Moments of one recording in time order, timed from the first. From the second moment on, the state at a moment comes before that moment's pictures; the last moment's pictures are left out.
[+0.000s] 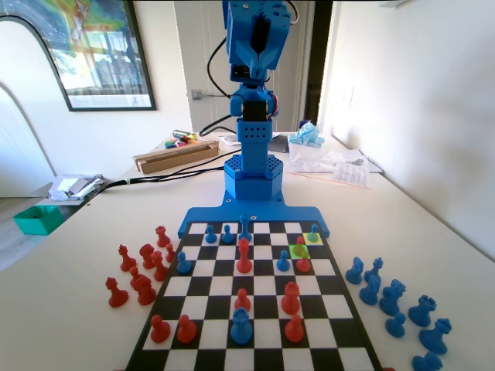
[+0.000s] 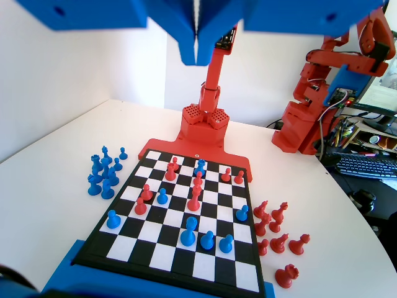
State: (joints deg) arm 0.2 173.7 124.5 91.1 -101.8
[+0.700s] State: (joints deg) arm 0.2 173.7 124.5 91.1 -101.3
